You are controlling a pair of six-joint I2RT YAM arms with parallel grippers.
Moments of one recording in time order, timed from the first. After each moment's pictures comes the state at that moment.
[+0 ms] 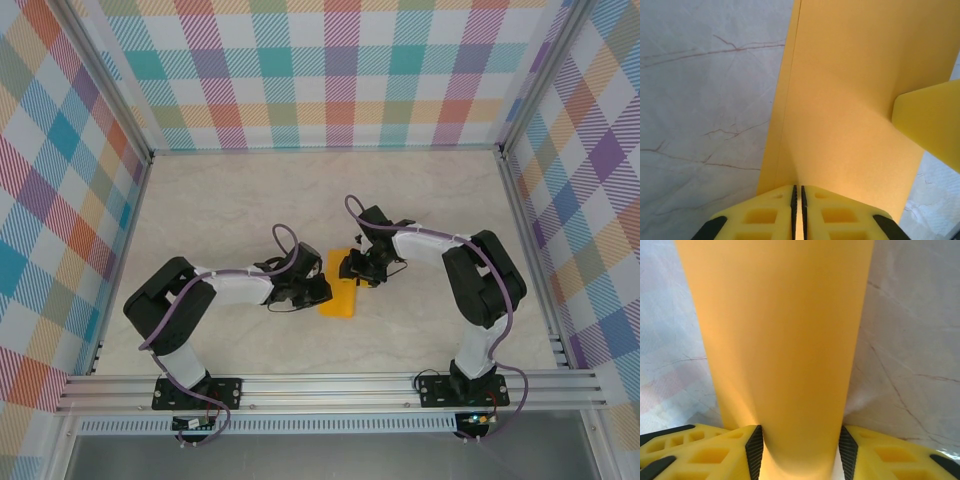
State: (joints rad) left arm -0.78 1.70 0.82 -0.12 0.24 -0.97; right arm 0.55 1.84 1.09 -0.57 -0.43 0.67
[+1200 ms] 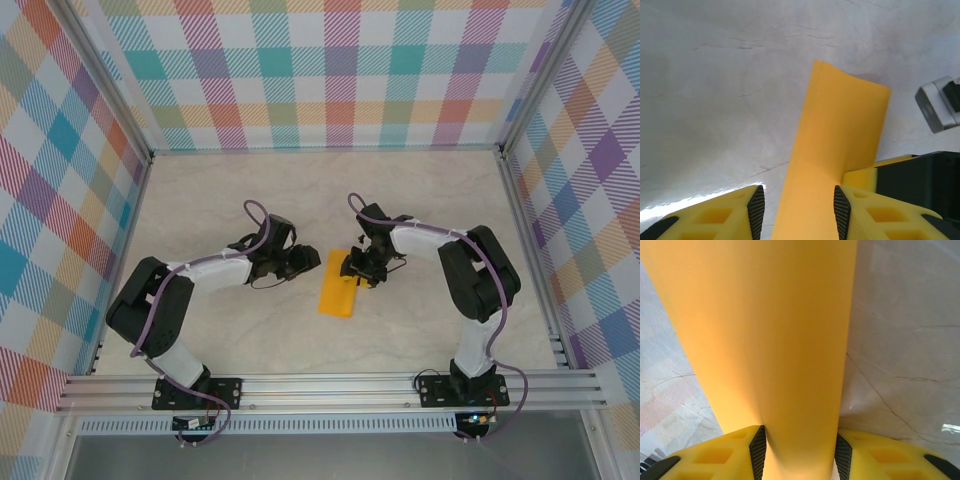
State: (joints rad) left arm -0.55 1.64 0.86 -0.10 0.33 -0.89; right arm 0.54 1.89 1.14 -0.63 -0.45 0.75
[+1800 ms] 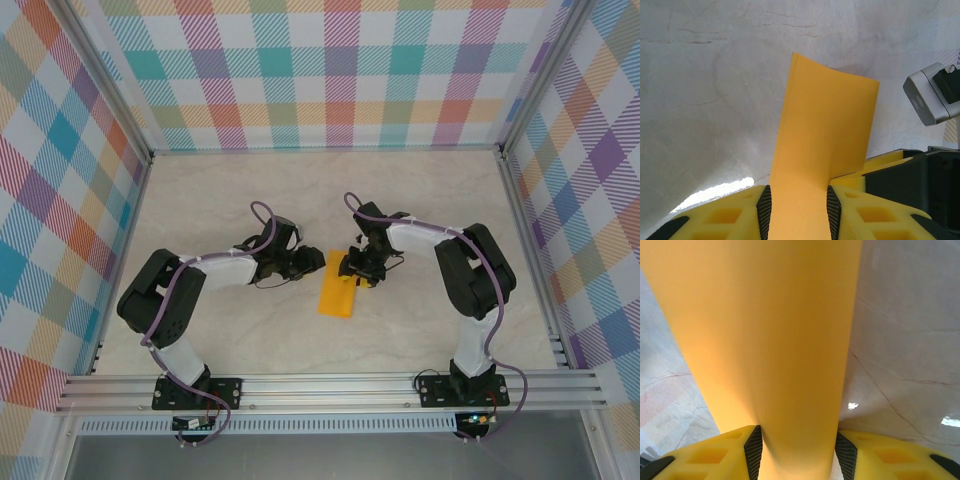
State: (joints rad) left arm -0.55 1.71 0.86 0.01 0.40 -0.88; right arm 0.55 1.92 1.19 -0.69 -0.43 0.73
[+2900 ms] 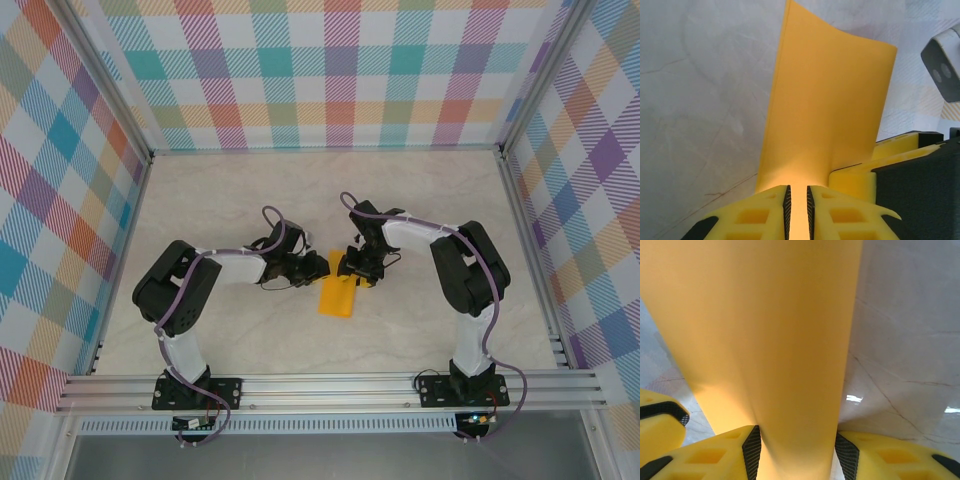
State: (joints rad) left arm -0.58 1.81 0.88 0.05 0.52 -0.89; right arm 0.56 1.97 1.24 -0.76 -0.41 0.73
